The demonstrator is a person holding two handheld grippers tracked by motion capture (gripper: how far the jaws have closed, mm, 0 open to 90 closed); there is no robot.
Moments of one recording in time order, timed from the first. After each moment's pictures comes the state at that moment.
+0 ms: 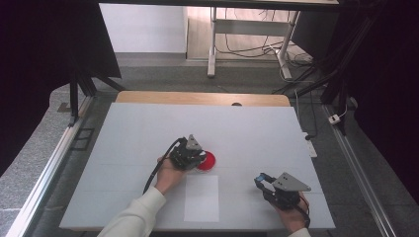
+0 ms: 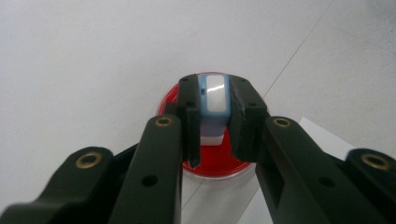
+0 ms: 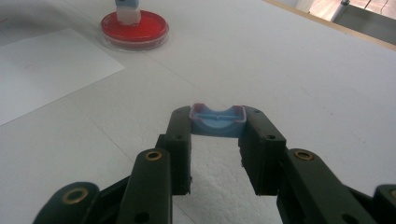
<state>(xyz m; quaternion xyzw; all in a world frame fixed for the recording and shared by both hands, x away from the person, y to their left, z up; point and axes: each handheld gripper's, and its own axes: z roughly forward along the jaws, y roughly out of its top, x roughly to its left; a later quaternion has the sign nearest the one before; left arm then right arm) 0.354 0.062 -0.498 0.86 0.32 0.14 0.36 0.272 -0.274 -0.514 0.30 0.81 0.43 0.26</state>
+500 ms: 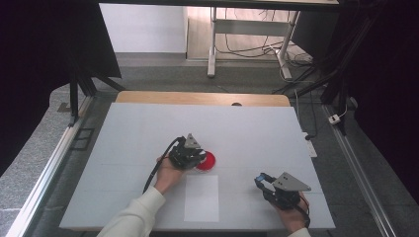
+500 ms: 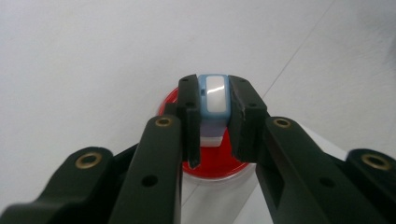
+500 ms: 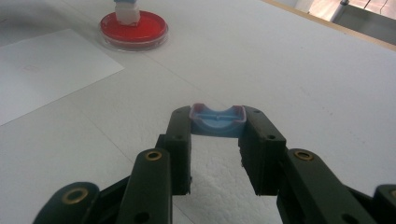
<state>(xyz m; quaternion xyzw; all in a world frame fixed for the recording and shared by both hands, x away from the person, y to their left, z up) 0.353 0.066 -0.493 0.86 0.33 0.13 0.38 0.272 -0.274 -0.514 0.30 0.81 0.44 0.26</state>
